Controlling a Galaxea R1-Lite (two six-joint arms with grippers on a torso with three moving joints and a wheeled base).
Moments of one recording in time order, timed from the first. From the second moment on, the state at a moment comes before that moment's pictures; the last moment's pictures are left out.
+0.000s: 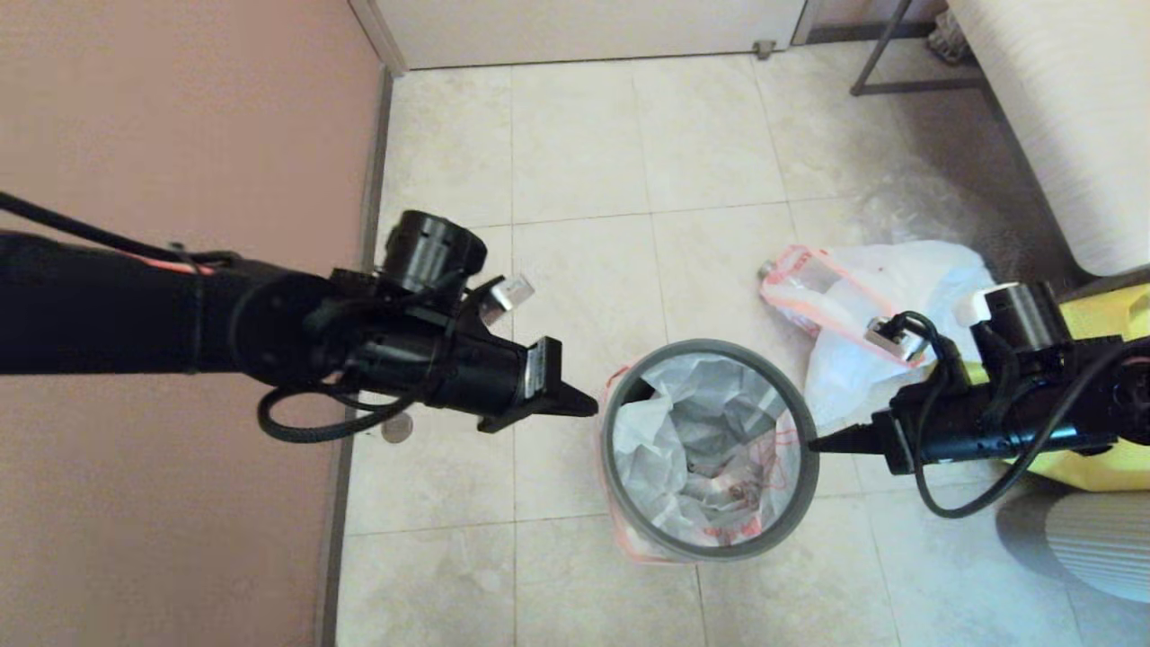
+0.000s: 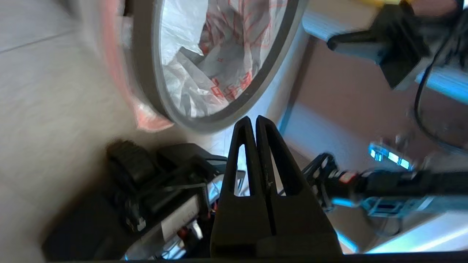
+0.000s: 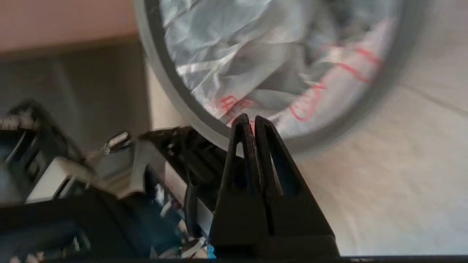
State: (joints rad) left arm -0.52 1.85 -1.31 0.17 -0.52 -0.46; right arm 0.13 1.80 -1.03 0.06 0.69 -0.14
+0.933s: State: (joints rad) left arm -0.49 2.19 -1.26 -0.14 -0.60 -0.42; right arm 0.09 2.06 -1.13 -0.08 0.81 -0.17
